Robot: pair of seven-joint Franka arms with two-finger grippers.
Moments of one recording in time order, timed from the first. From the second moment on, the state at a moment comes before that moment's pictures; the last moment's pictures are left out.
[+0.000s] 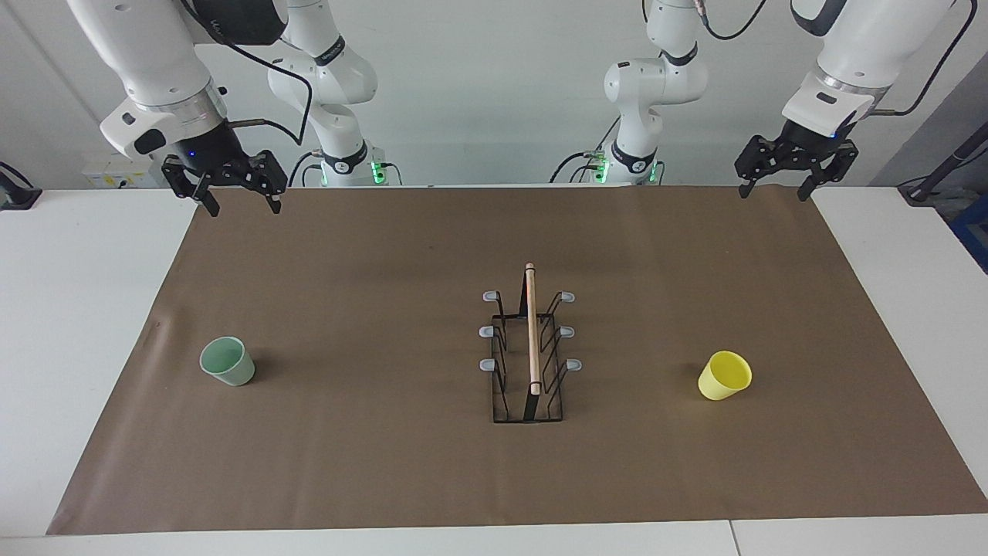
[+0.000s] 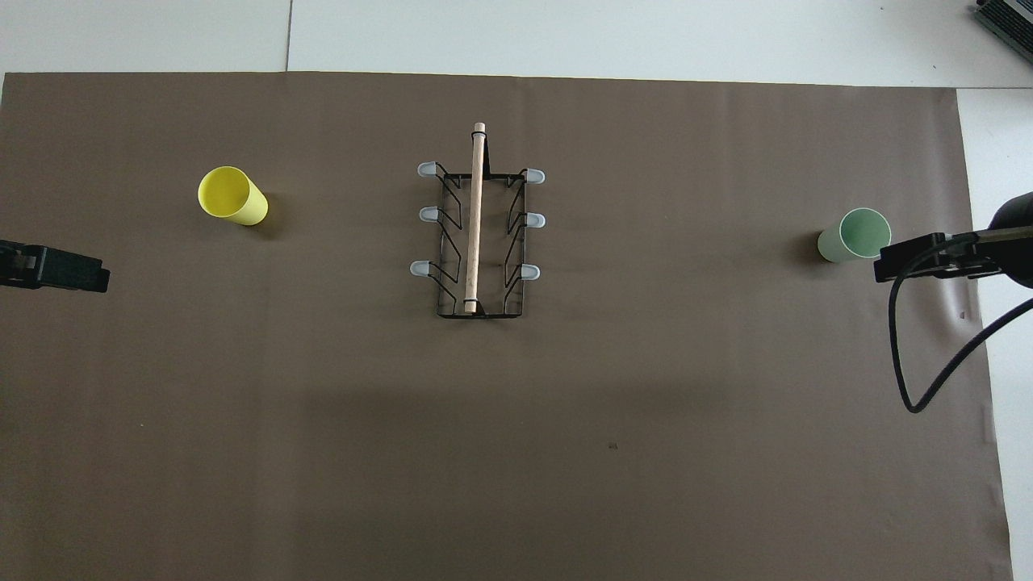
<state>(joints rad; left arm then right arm) -0.02 -0.08 -0.02 -1.63 0.00 1.57 0.12 -0.04 -0.03 0.04 -1.61 0.01 1.58 -0.01</state>
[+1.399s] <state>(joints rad) -0.01 0.16 0.06 -1.64 -0.02 1.75 -0.05 0.04 0.06 0.05 -1.62 -0.11 1.70 -0.01</state>
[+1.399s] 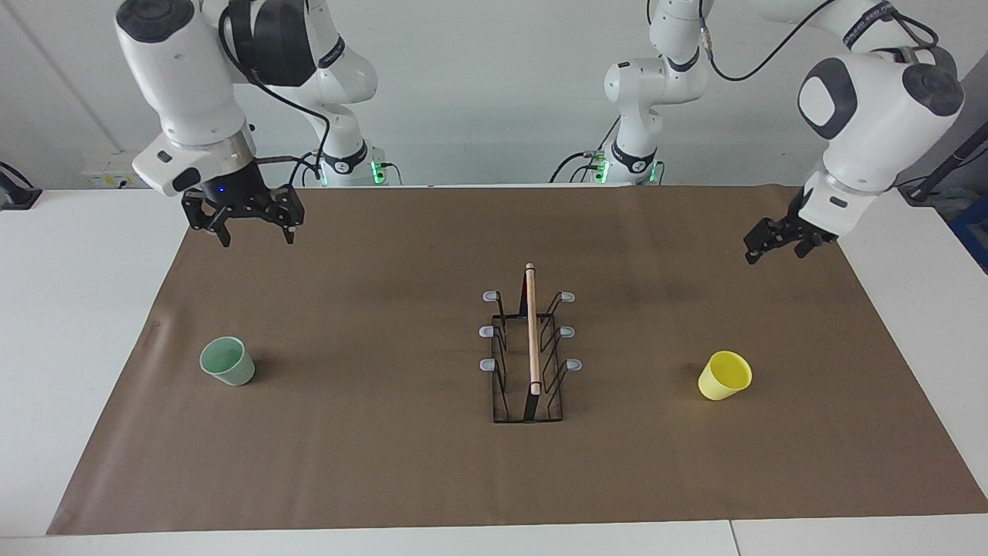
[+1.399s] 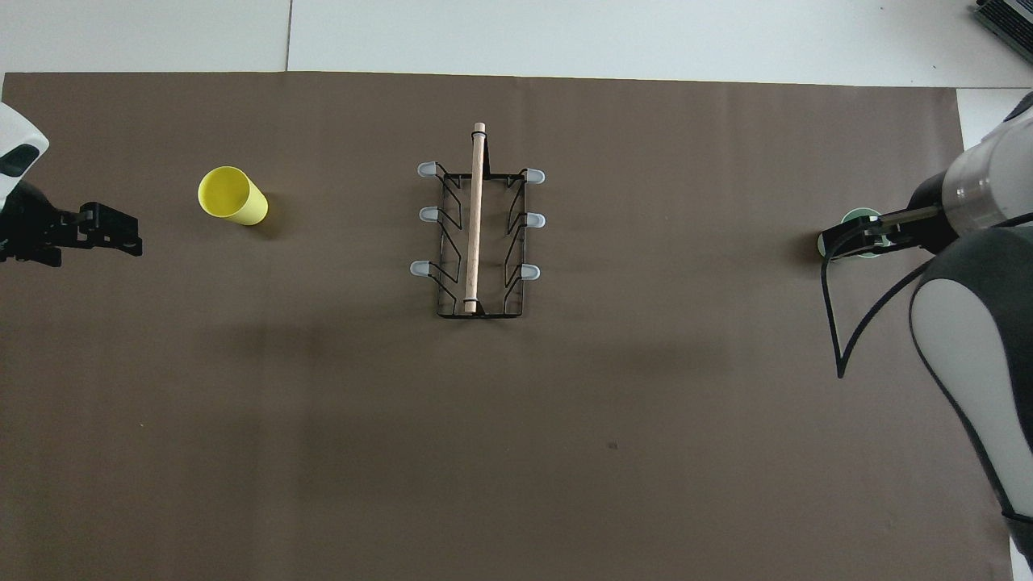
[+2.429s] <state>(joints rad) 0.03 0.44 0.26 -1.82 -1.15 2.09 -0.81 0.15 0.18 0.05 -1.70 -0.53 1.70 -0.57</state>
